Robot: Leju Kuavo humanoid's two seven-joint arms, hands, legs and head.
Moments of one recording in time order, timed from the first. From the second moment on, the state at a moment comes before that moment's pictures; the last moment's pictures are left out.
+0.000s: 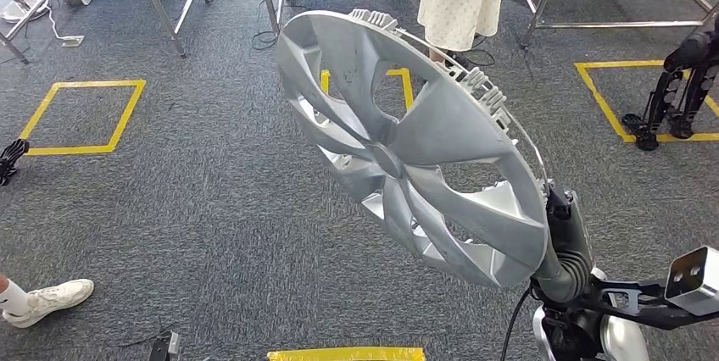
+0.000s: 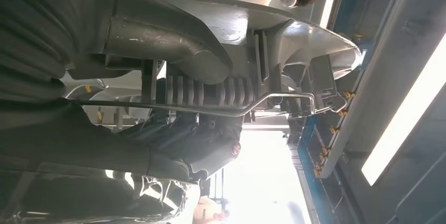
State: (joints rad) left arm -0.04 0.08 -0.52 -0.32 0.81 0.09 -0.29; right arm 0.03 -0.12 0.18 -1.91 -0.58 0.66 -0.17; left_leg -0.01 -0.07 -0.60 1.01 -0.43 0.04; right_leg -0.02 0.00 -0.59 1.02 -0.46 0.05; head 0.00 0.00
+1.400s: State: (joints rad) left arm -0.03 0.09 -0.51 -0.31 0.80 0.07 -0.29; right arm 0.04 -0.12 0.18 -1.91 -0.59 0.65 -0.15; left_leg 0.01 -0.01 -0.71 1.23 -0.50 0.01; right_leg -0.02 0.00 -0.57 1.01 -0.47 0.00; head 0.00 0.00
